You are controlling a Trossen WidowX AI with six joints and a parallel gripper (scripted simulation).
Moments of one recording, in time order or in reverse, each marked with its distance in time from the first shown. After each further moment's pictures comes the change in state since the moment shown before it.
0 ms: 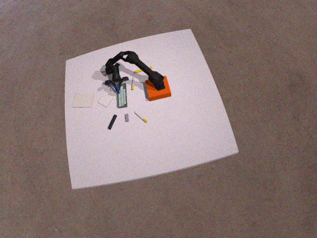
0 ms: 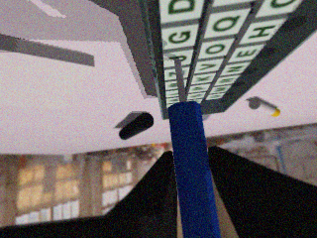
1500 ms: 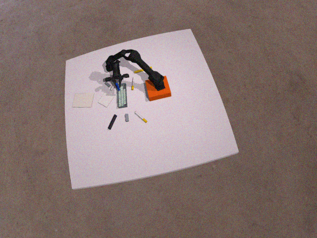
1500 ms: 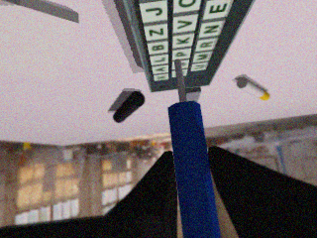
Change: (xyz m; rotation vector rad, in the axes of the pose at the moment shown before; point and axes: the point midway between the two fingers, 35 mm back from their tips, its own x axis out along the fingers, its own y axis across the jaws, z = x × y) arm -0.020 -0.011 -0.028 -0.006 0.003 0.003
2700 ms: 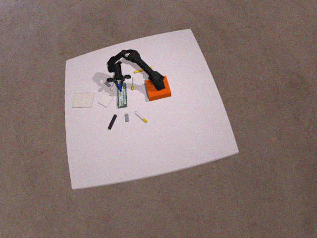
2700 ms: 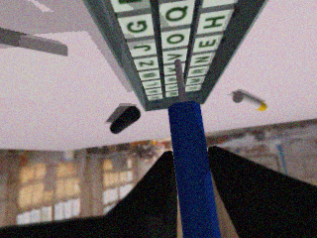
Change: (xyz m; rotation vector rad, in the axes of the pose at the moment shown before) arm 0.009 -0.010 0.021 0.007 0.003 0.000
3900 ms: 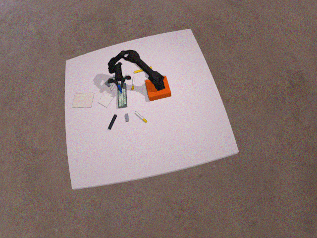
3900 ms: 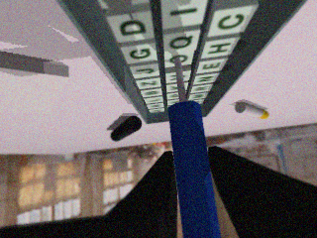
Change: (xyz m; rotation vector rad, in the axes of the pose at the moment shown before) arm 0.008 0.000 0.014 0.000 0.000 0.000
